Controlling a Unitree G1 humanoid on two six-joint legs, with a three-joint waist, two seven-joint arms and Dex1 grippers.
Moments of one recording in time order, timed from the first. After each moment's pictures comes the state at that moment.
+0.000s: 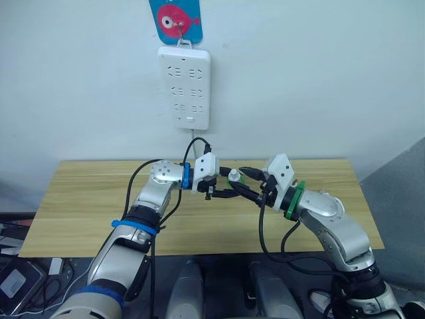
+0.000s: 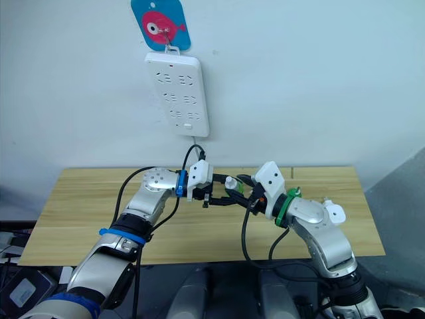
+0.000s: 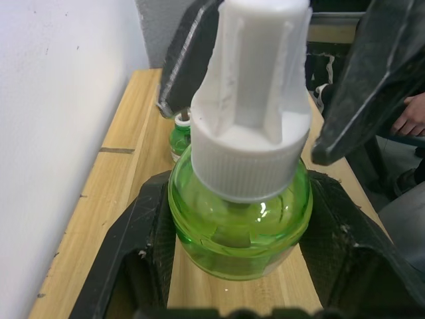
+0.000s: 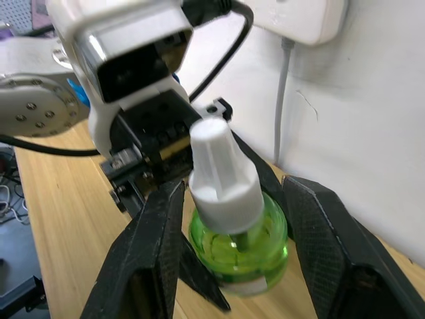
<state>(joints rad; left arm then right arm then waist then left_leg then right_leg) -0.72 0.34 -0.24 0.61 -0.16 -0.22 -1.31 -0.28 -0.33 0.19 -0.40 0.29 0.55 0.62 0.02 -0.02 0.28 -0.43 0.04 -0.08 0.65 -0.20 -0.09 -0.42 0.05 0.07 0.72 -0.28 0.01</state>
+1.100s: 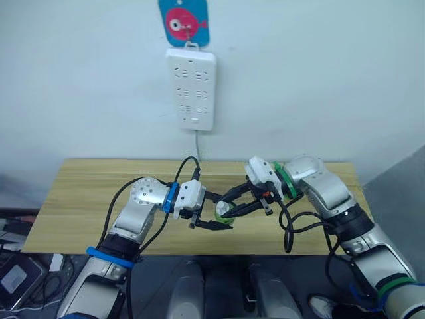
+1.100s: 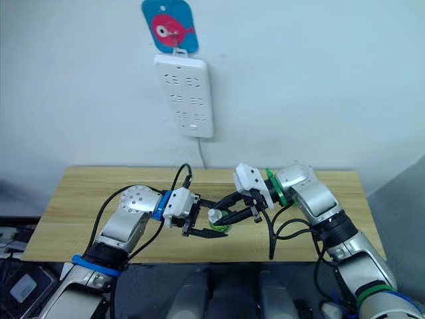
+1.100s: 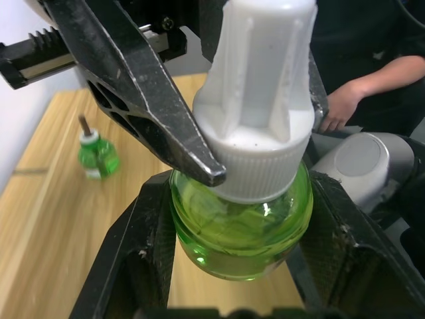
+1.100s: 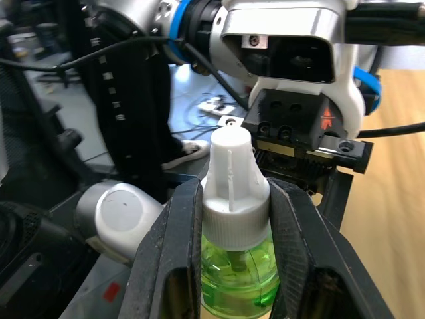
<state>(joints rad) -0.44 0.49 -0.25 0.17 -0.27 -0.11 -1.47 -0.72 -0.42 0.40 0.11 0.33 0.25 1.47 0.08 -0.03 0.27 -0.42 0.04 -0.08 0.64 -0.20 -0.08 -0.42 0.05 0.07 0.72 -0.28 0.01</state>
